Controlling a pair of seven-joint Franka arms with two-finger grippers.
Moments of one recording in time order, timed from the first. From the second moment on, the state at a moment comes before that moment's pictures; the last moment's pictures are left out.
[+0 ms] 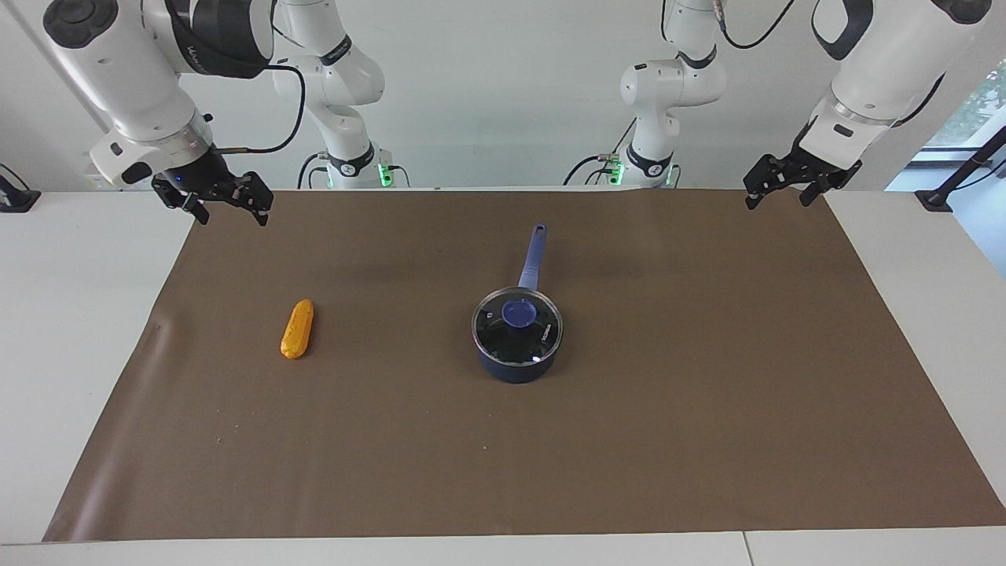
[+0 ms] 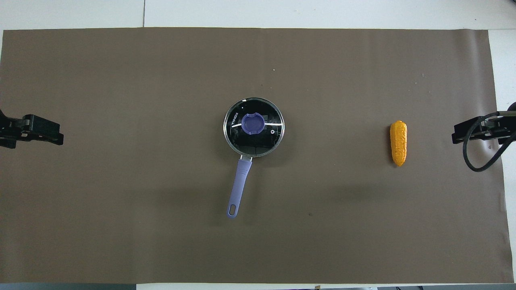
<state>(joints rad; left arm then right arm) 0.01 -0.04 -0.07 -1.62 -0.01 1.47 -0.05 -0.03 -0.04 -0.04 -1.71 -0.03 1.56 -0.02</state>
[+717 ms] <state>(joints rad) 0.01 -0.04 -0.07 -1.62 -0.01 1.48 -0.05 -0.03 -0.04 -0.04 -1.71 -0.03 1.56 -0.02</state>
